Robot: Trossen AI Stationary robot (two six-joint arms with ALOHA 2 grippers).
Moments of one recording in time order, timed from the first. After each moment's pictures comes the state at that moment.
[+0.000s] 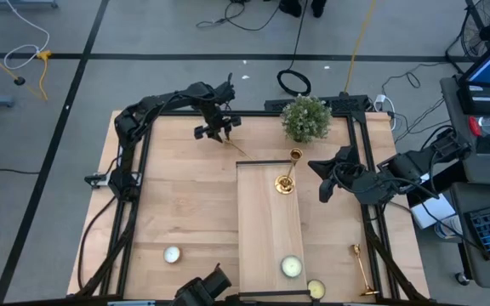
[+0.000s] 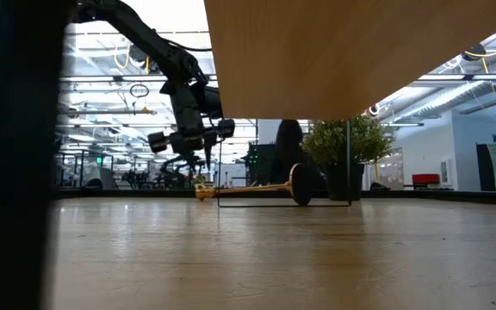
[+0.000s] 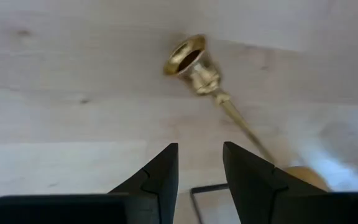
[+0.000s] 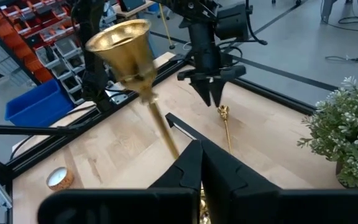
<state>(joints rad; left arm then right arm) 0.71 2.06 1.62 -1.04 0.44 -1.06 0.50 1.03 1.18 -0.78 0.91 0.87</state>
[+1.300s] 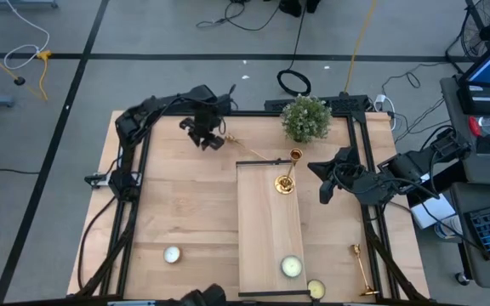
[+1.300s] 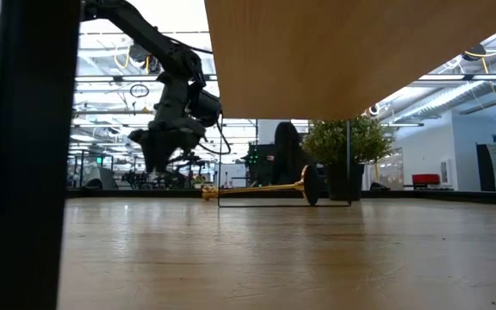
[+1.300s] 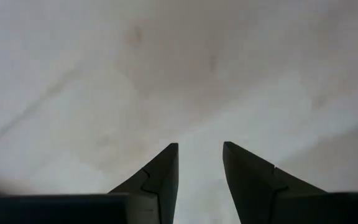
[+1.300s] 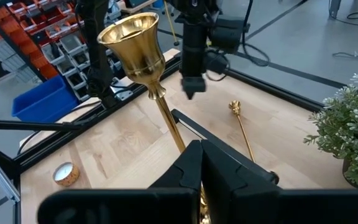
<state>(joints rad) 0.66 2.06 1.62 -1.44 0.17 -0.27 0.50 1.03 1.18 -0.78 0.89 0.86</state>
